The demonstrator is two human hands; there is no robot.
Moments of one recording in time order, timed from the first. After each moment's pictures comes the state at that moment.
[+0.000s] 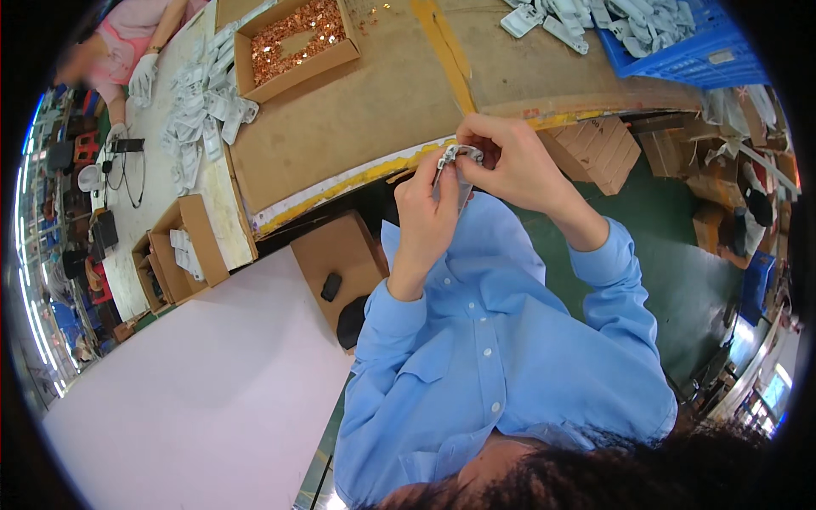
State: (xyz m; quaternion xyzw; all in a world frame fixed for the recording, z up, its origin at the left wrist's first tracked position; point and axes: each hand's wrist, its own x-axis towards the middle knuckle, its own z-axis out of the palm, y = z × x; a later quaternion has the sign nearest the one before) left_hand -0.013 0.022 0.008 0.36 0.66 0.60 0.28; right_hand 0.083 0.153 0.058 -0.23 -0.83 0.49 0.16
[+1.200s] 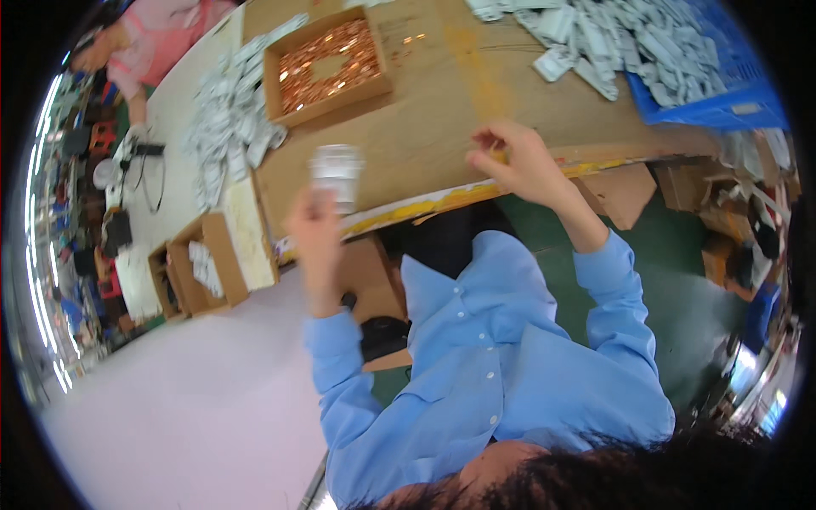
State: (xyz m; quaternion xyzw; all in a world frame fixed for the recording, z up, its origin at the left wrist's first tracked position) left_hand -0.173 -0.028 0.003 0.25 0.82 0.49 0.15; right_hand 0.044 0.213 0.012 -0.23 -0.85 0.45 0.19
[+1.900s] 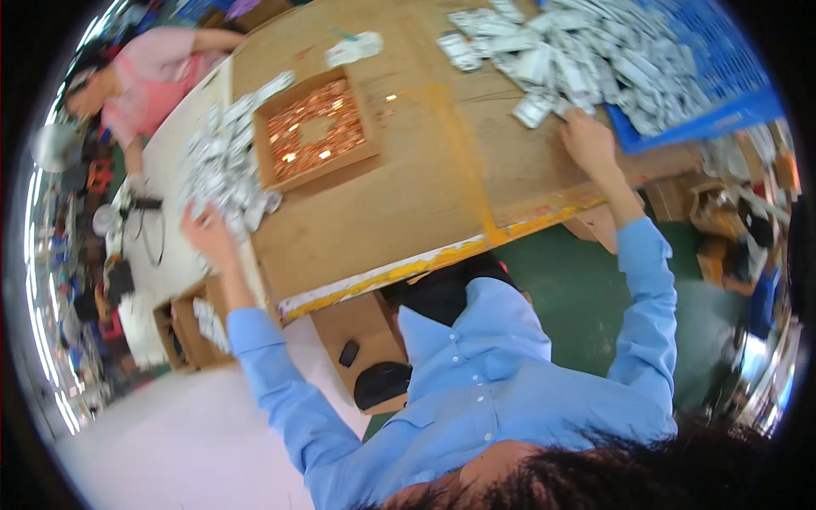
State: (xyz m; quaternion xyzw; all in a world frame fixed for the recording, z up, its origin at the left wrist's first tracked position) left_hand -0.405 -0.022 -0.012 0.27 0.84 0.40 -0.25; right_hand 0.109 0.382 -0.032 -0.44 -0.89 -0.04 0.06
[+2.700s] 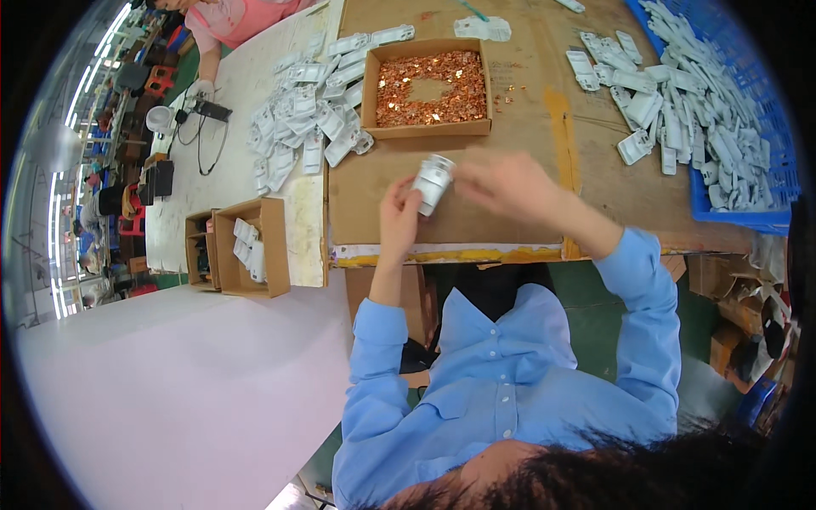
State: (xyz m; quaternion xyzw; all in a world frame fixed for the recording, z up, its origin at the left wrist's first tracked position) left_hand -0.215 -0.003 -0.068 0.16 0.66 0.66 0.31; right_hand -0.093 0.198 0.037 0.06 -0.95 0.27 0.16
